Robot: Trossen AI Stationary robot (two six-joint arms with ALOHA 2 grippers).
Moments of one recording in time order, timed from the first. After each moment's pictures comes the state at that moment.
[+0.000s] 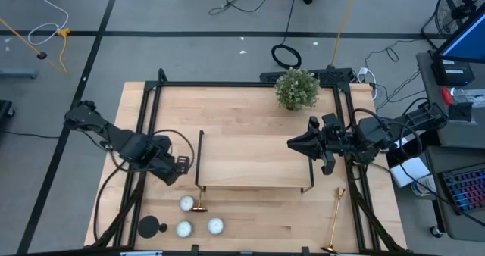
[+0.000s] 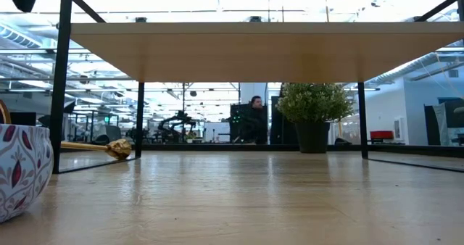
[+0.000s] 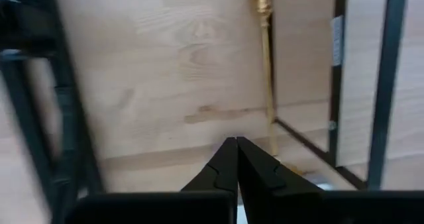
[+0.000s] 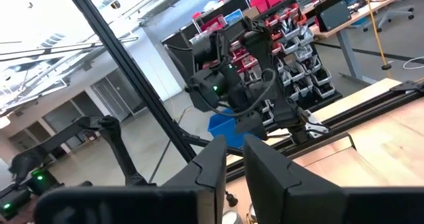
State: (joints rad) left arm -0.52 1.29 1.31 -1.49 -0.10 -2.02; right arm 0.39 0.96 1.03 0.00 0.33 0.54
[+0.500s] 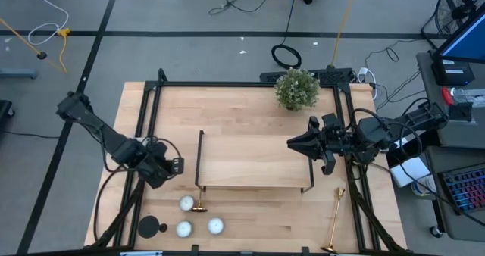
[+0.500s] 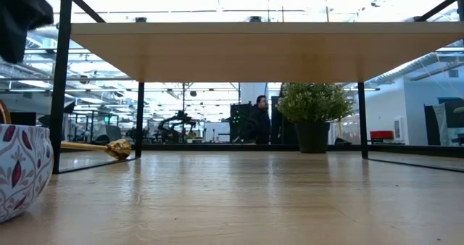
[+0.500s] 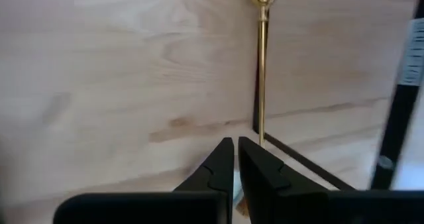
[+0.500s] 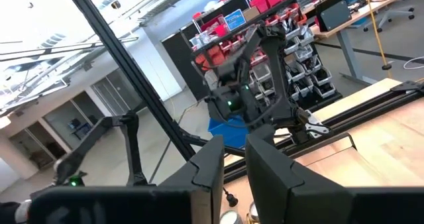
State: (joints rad) left arm -0.63 1.02 0.79 -0.99 -0.24 -2.18; right arm 0.39 0.96 1.03 0.00 0.33 0.54
